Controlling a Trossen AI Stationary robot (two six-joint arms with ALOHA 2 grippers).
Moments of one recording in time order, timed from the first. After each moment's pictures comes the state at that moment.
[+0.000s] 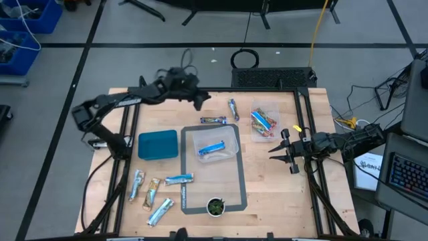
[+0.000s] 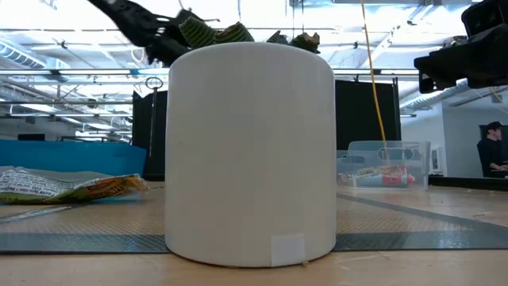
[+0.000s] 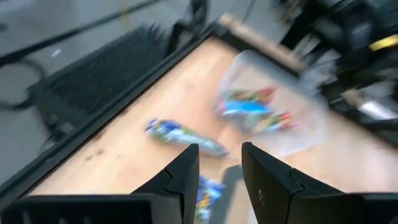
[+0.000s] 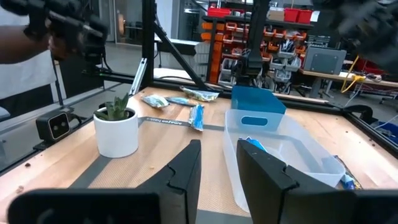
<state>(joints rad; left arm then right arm) 0.59 1.56 1.09 -0.04 0.30 -0.22 0.25 0.08 0.02 0.04 0.08 -0.09</state>
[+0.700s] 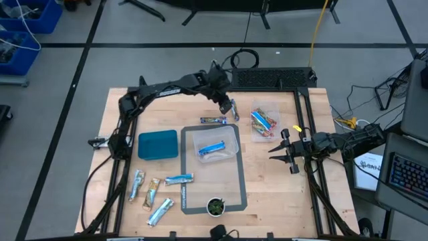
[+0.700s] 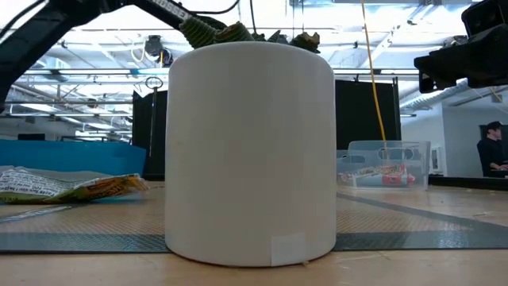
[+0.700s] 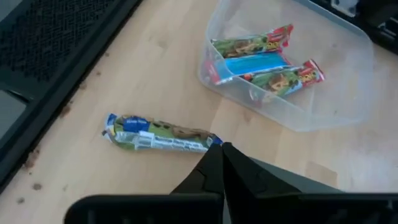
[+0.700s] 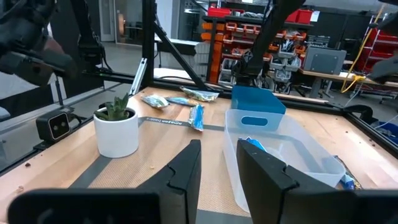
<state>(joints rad) 0.48 2.10 1.80 -0.54 0.29 -0.06 0.25 0.07 0.02 0.04 0.08 -0.09</state>
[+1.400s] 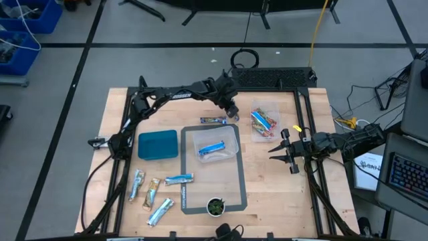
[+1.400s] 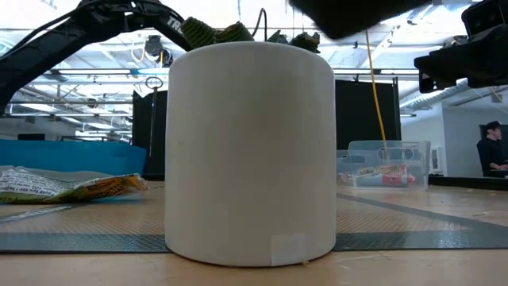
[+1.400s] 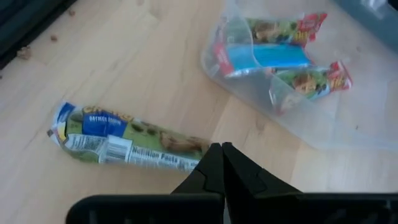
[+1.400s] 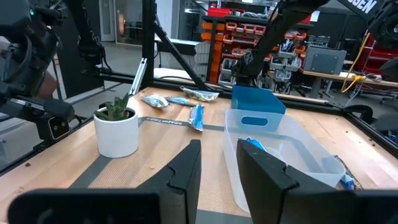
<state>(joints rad) 0.48 2.28 1.83 -0.42 0.34 -0.19 0.25 0.07 0.02 0.04 0.08 -0.09</state>
